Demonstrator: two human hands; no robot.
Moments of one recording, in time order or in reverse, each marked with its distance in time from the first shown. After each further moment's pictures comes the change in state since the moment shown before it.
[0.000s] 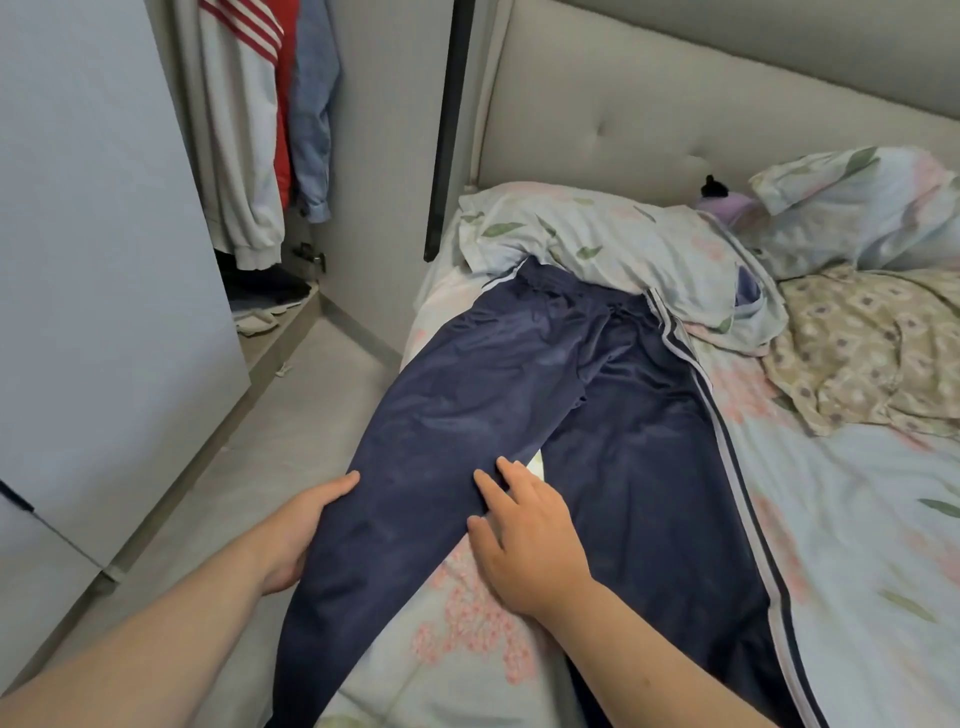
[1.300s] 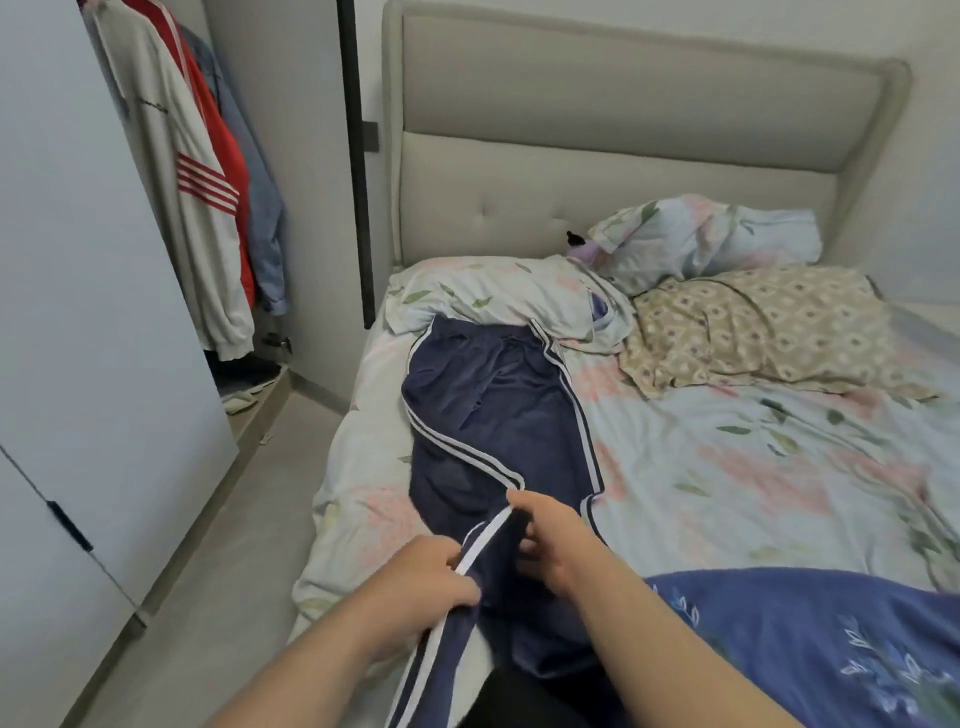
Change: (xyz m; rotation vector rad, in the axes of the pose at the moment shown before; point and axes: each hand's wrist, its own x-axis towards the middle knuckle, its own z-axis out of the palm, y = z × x) left_hand -0.247 -0.056 0.240 1.007 -0.055 0.371; right_hand -0.157 0.006 -0.142 1.529 -0.025 0.994
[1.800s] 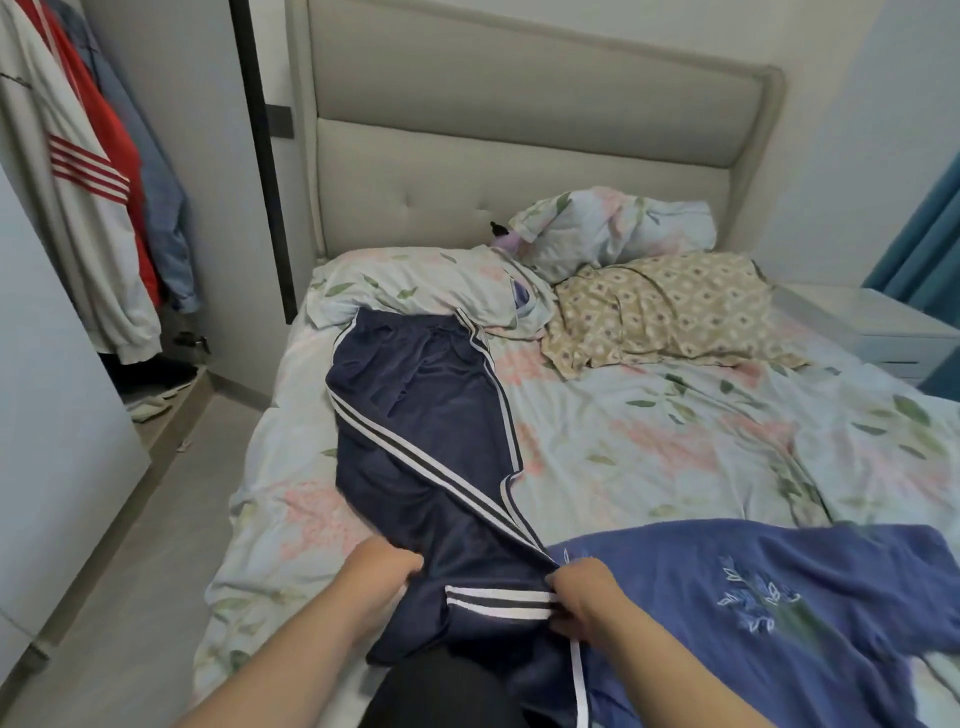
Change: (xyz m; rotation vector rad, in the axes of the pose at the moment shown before) left_hand 0.051 -0.005 0.055 -0.246 0.190 -0.283; right_hand -0.036 0.048 -0.122 -0.356 0.331 0.057
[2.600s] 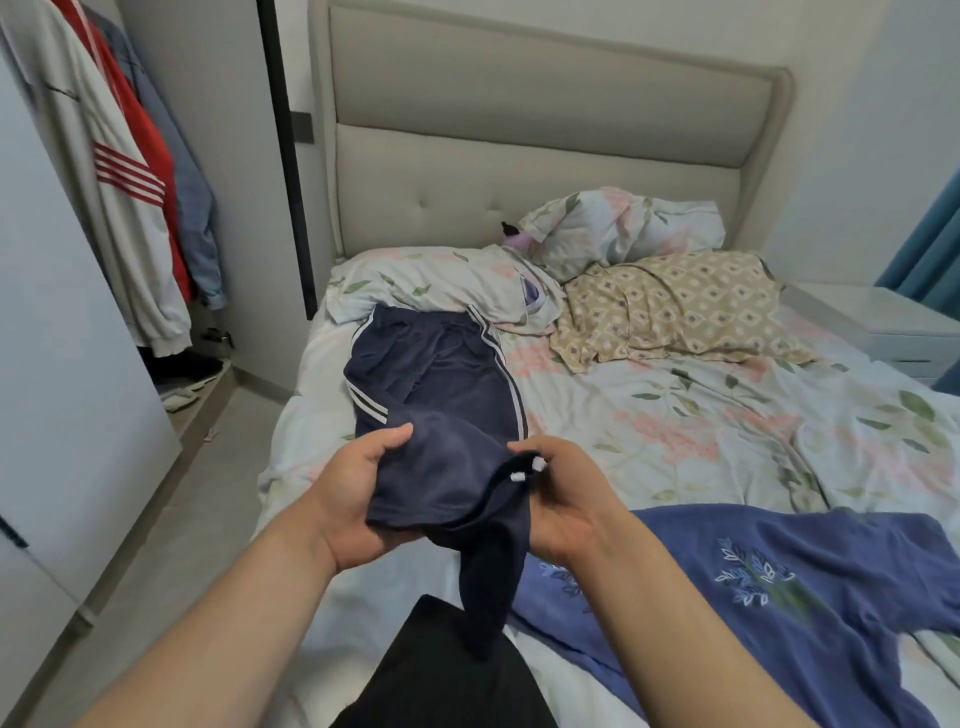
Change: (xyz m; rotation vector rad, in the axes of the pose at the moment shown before) left_hand -0.082 0.059 -0.057 -0.818 -0.430 0.065; right_hand -0.125 -0.084 0.003 0.885 -0.755 -0.056
